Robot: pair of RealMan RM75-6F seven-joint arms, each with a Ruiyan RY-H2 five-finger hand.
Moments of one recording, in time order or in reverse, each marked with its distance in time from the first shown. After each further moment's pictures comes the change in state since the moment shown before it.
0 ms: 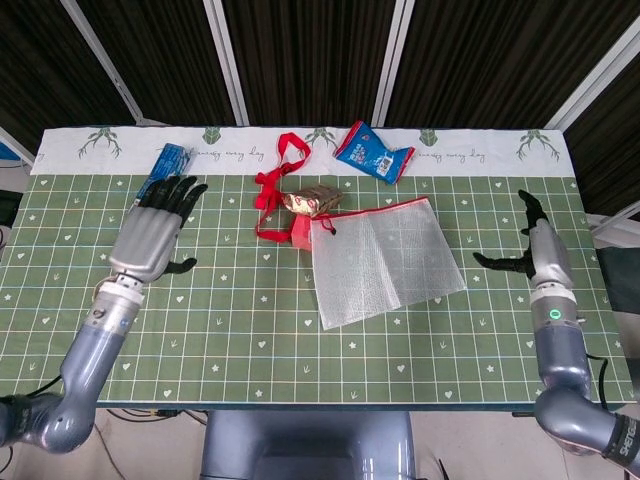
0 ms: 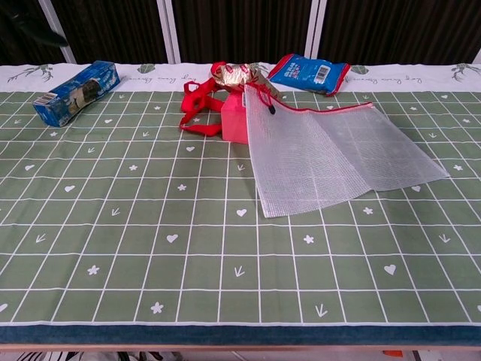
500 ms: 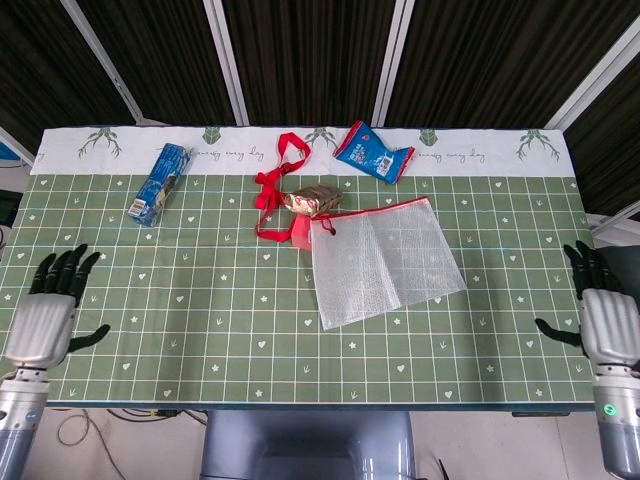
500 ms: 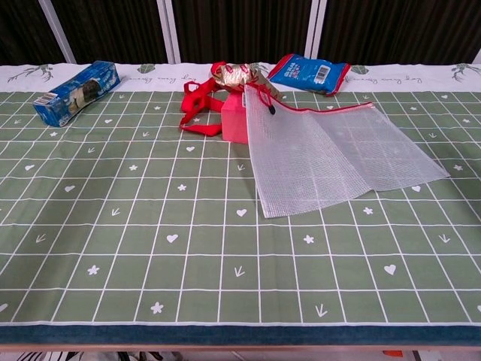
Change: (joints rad) left arm 0.478 -0.048 0.258 0.214 0.402 0.347 -0.261; right arm -0.350 -0.055 -0.364 0.274 -0.798 0.368 0.033
